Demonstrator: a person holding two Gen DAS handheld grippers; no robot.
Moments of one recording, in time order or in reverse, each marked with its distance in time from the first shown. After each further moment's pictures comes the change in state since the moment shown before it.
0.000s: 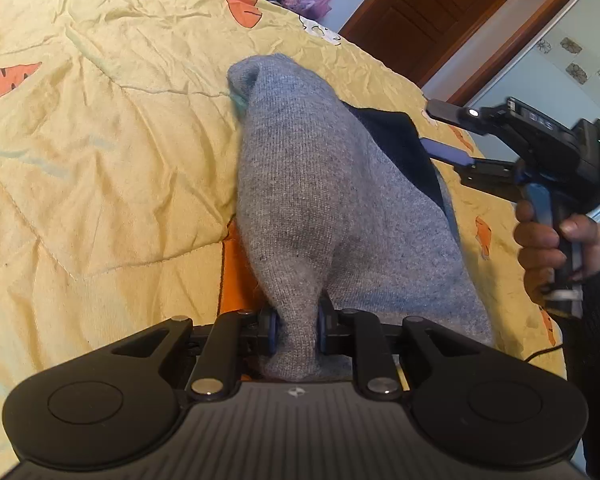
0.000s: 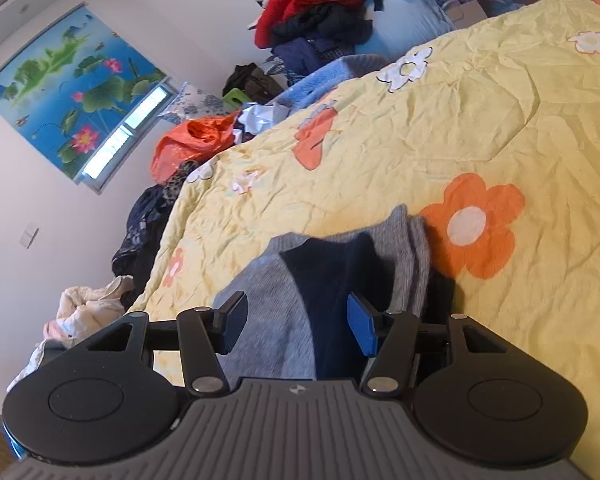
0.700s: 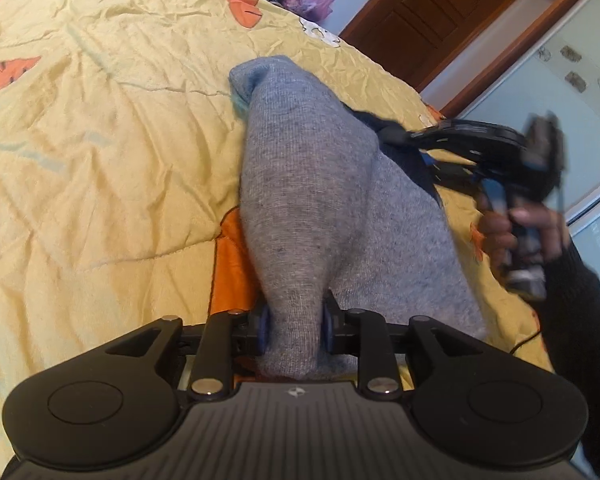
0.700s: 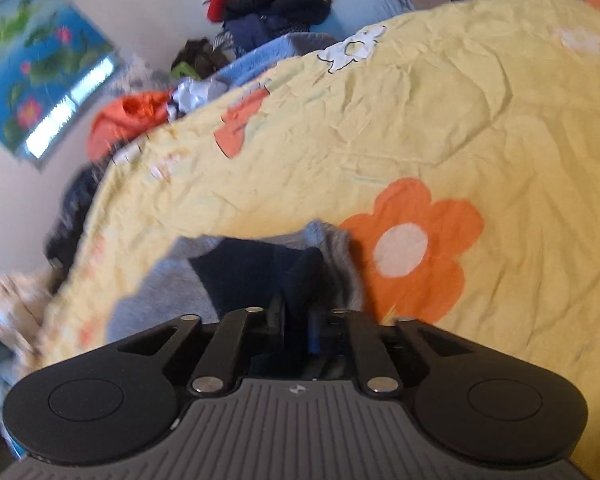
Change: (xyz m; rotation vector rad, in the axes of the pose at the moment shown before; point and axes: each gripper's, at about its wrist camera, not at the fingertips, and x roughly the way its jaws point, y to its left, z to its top) left arm 0.000 0.000 -0.003 -0.034 -0.006 -0.018; right arm 0.036 -0.035 0.016 0.017 0.051 -0.152
